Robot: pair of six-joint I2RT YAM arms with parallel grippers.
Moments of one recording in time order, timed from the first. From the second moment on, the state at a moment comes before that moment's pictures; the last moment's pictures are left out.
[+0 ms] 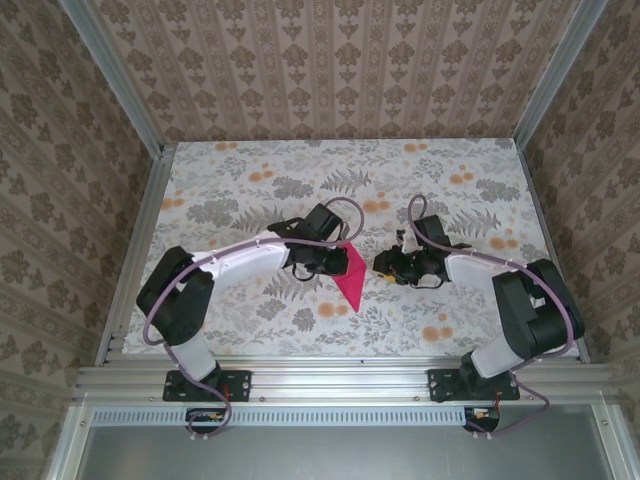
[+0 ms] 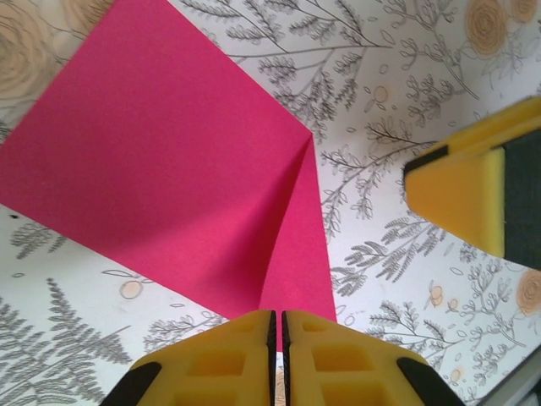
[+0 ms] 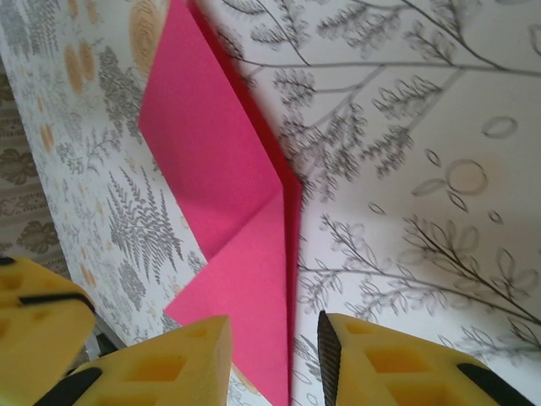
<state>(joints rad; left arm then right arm) -0.86 1.71 1.15 -0.50 0.25 -0.52 0.28 1.54 0.68 -0.15 -0.62 0.71</state>
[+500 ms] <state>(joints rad) -0.86 1.81 1.14 -0.48 0.27 -0.55 0.28 1.67 0.74 -0.11 -0.69 0.68</state>
